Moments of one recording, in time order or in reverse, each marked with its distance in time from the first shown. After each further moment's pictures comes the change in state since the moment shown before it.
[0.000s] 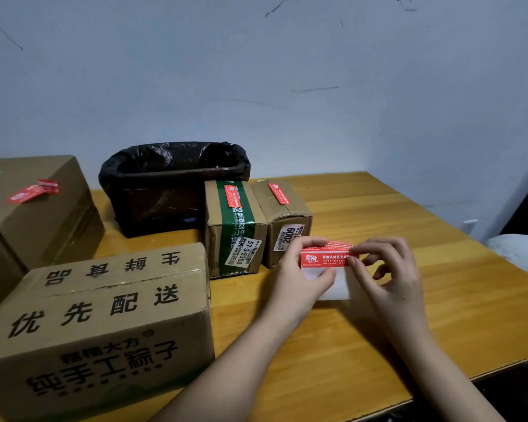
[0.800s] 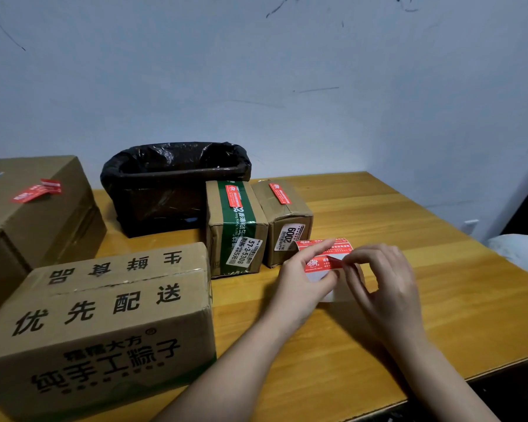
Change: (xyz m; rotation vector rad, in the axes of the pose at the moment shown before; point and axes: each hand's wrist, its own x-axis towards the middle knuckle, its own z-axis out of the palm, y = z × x) left_hand 0.000 -0.003 -0.001 0.091 -0.071 -0.025; right_hand -0.002 -0.003 0.004 -0.257 -0.006 -0.302
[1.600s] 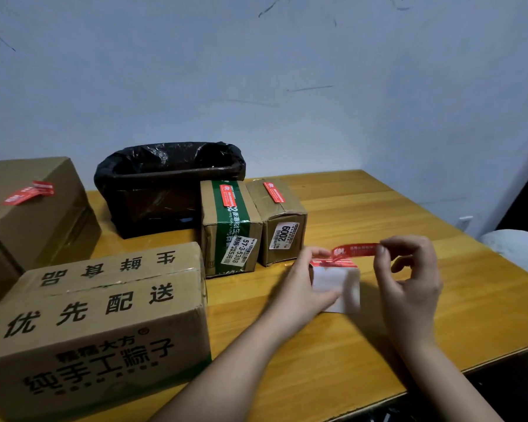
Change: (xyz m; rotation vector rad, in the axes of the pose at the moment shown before) left_hand -0.003 -0.011 0.004 0.404 -0.112 -0.100; right_hand 0.000 0.002 -0.011 0.215 0.304 0.298
